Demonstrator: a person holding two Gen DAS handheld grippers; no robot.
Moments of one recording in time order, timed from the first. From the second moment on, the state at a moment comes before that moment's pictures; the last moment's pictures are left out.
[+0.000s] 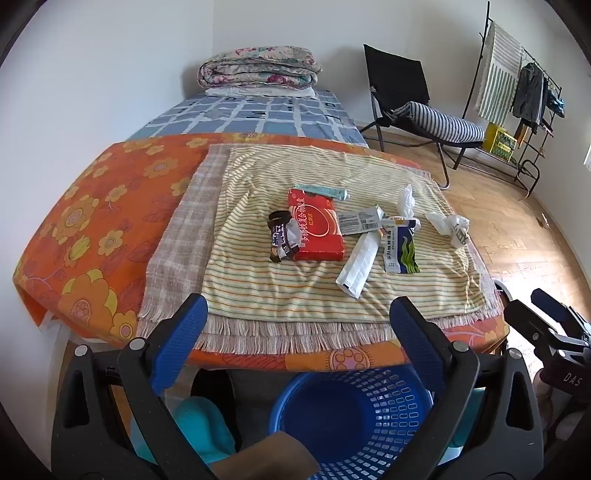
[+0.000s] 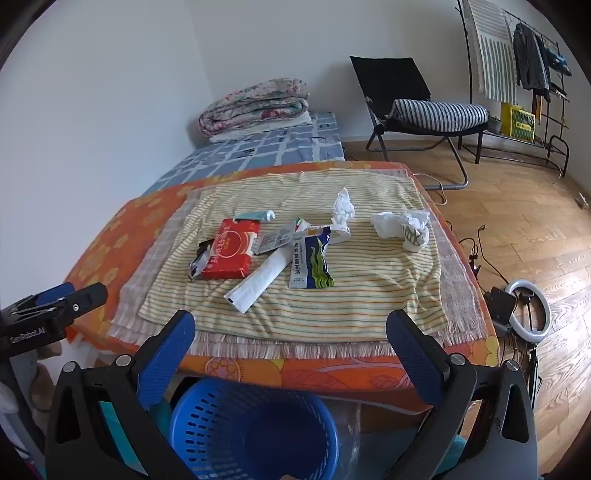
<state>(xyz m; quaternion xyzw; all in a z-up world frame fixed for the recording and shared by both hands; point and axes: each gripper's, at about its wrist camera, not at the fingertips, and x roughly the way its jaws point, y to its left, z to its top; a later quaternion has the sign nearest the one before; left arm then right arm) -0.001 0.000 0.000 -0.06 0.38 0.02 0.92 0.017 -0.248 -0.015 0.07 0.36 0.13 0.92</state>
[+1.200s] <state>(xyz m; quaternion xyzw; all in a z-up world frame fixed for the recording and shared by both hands) -0.001 0.001 -0.003 -0.09 0.39 0.00 0.91 0.019 -0.236 -0.020 0.07 0.37 0.14 0.92</state>
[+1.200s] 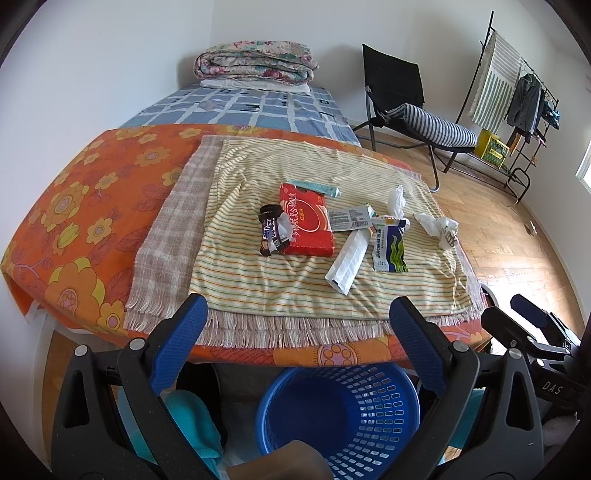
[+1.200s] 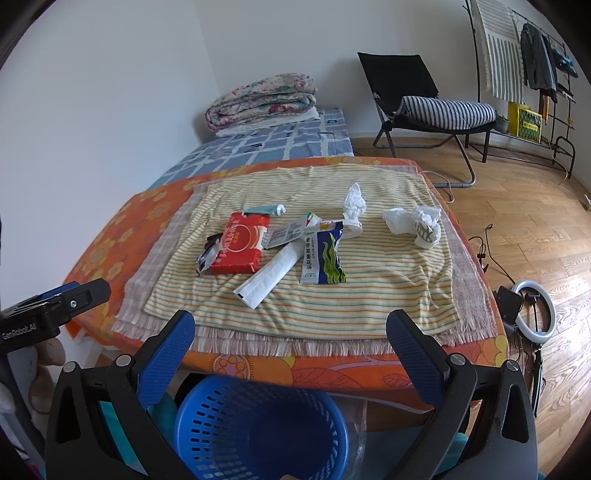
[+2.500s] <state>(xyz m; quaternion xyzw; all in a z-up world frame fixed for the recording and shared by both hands) 0.001 0.004 -0.004 -0.09 0.40 0.00 0.91 0.018 -0.236 -0.022 0.08 0.38 0.15 0.91</state>
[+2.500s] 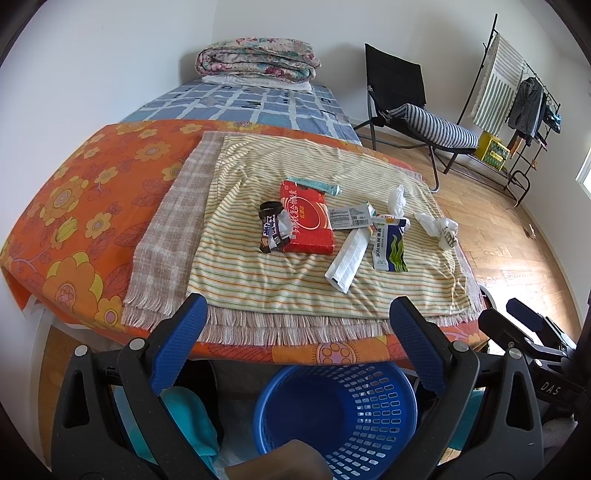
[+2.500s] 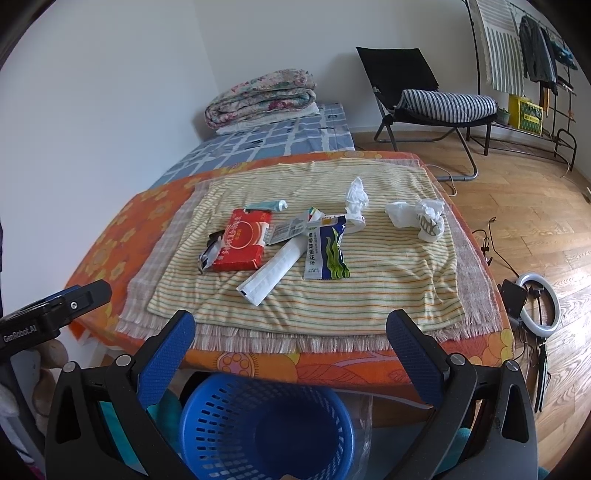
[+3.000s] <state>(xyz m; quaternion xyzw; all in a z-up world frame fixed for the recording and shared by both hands) 0.001 0.005 -0.004 -0.09 0.40 0.00 0.91 0.018 -0.236 -0.023 0.08 0.38 0.15 0.91</state>
